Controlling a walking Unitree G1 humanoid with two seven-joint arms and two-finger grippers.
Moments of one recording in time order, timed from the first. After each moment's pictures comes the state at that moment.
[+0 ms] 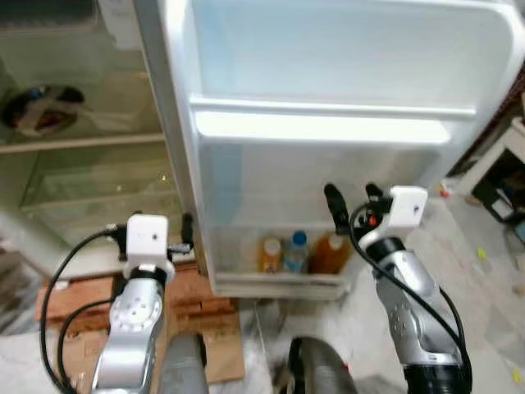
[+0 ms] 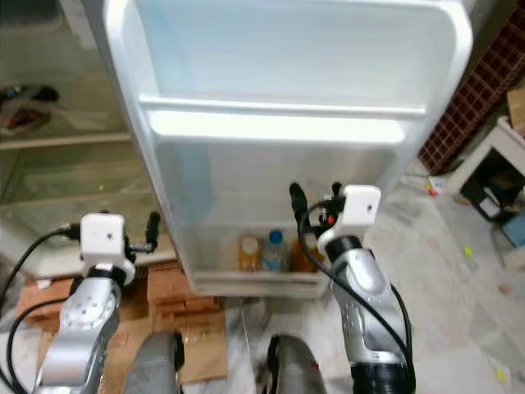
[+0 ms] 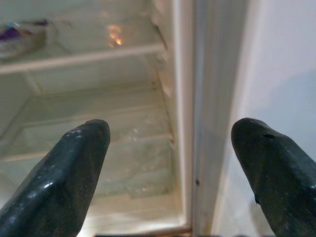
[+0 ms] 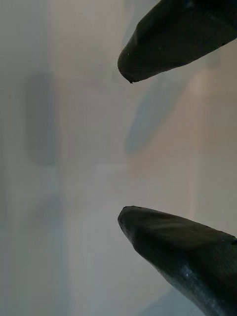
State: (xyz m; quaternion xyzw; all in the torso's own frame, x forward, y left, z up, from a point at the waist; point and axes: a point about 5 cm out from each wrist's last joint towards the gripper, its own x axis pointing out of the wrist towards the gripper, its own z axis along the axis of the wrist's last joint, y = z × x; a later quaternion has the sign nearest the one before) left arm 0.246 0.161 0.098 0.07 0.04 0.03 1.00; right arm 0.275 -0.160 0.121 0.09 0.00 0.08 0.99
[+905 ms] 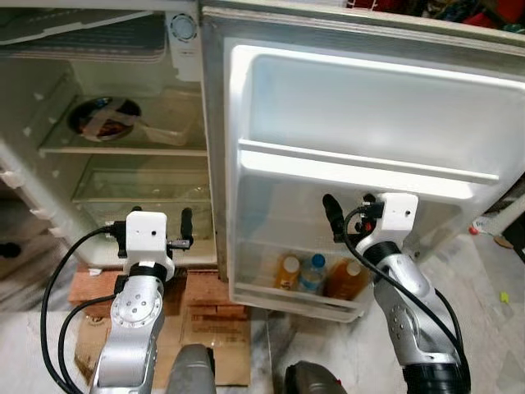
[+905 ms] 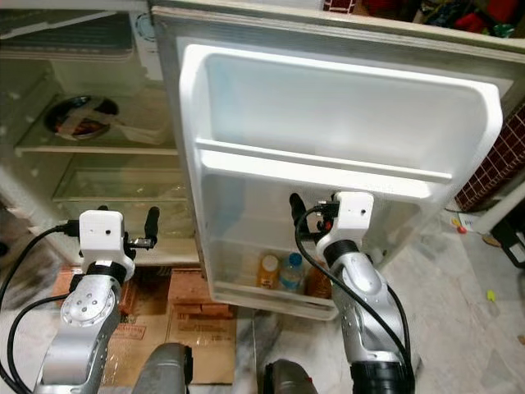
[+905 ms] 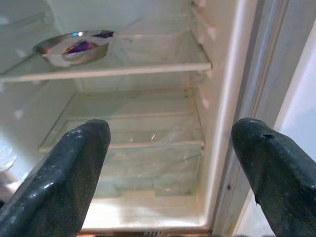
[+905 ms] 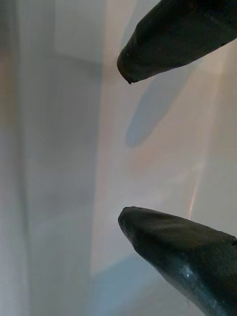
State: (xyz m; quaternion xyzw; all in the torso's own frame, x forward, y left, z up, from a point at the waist) left arm 0.246 0.161 0.097 0.06 0.04 0.03 1.00; right arm 0.278 -0.158 0.114 0.09 0.03 0.08 0.99
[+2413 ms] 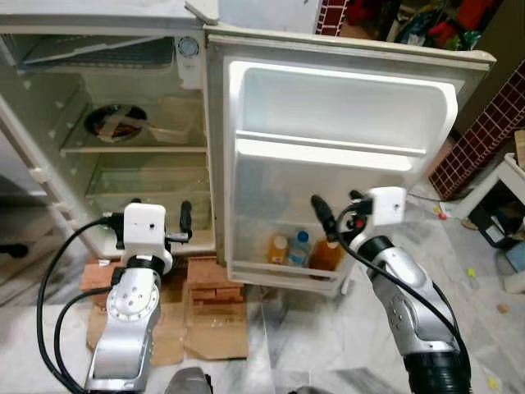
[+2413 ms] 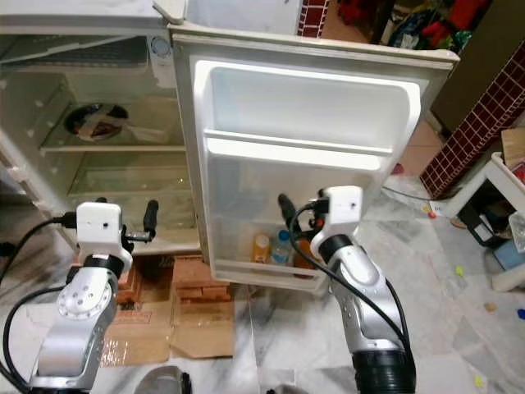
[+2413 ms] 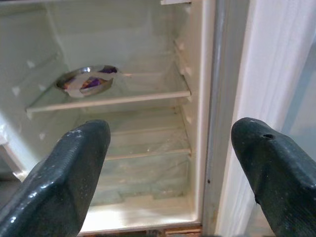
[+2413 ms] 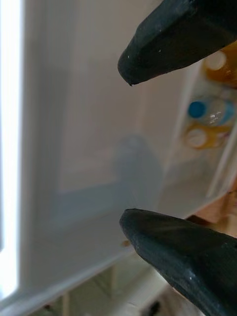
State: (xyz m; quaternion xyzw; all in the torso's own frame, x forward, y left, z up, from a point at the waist) left arm 0.253 0.168 0.107 0.08 0.02 0.02 1.00; right arm 0.284 -0.151 0.093 0.06 0.10 0.18 0.98
